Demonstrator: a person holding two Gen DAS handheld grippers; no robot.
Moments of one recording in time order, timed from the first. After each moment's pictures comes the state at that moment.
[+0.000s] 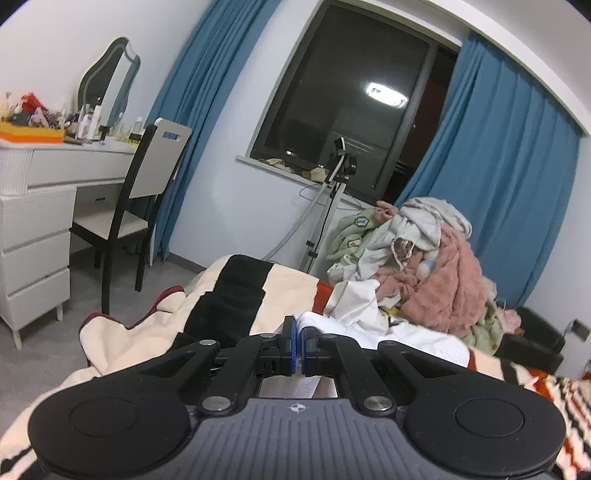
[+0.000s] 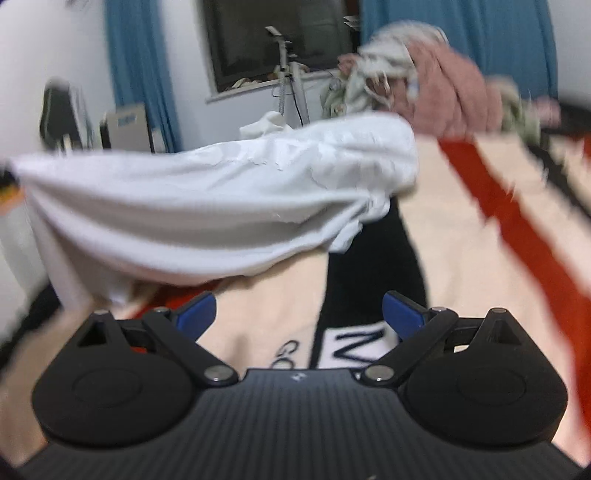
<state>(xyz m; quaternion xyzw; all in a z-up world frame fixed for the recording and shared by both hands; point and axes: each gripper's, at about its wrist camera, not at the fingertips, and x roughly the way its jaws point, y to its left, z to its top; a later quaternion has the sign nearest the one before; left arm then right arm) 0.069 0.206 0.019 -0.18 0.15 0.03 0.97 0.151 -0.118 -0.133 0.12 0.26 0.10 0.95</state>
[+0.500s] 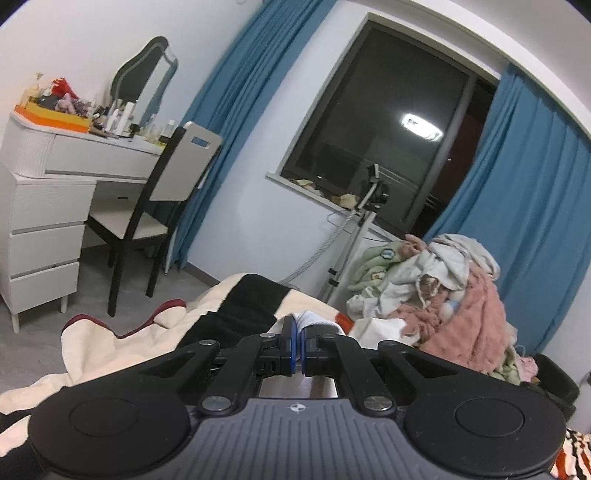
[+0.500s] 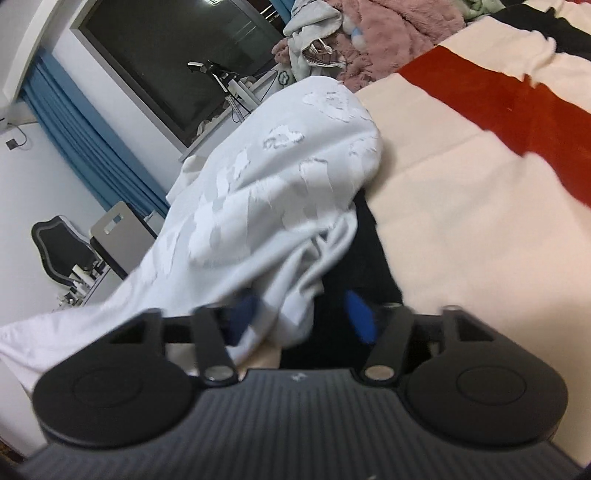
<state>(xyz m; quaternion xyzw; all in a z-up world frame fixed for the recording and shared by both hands) 0.139 0.205 -0.001 -0.23 0.13 0.09 0.96 0.274 -0.171 -0.178 0.33 0.27 0.11 0.90</state>
